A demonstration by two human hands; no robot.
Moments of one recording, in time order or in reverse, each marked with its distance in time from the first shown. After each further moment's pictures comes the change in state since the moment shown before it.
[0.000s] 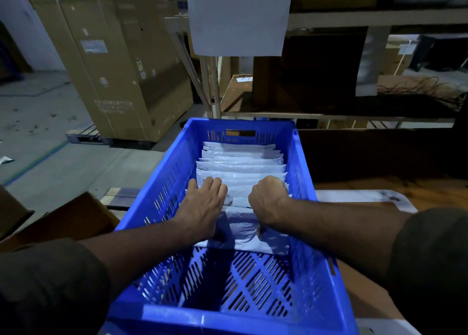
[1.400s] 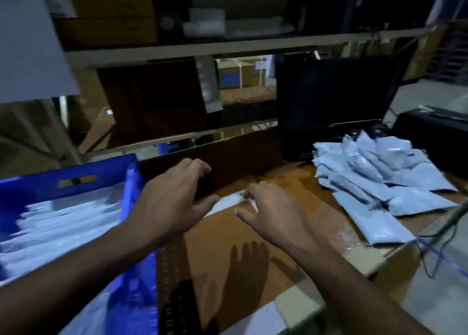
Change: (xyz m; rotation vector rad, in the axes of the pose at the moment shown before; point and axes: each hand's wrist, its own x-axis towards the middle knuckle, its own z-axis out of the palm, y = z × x) left_hand 0.124 0.185 -0.208 -0.616 0.347 0.211; right_hand -0.224 0.170 0.169 0.868 0.513 0.702
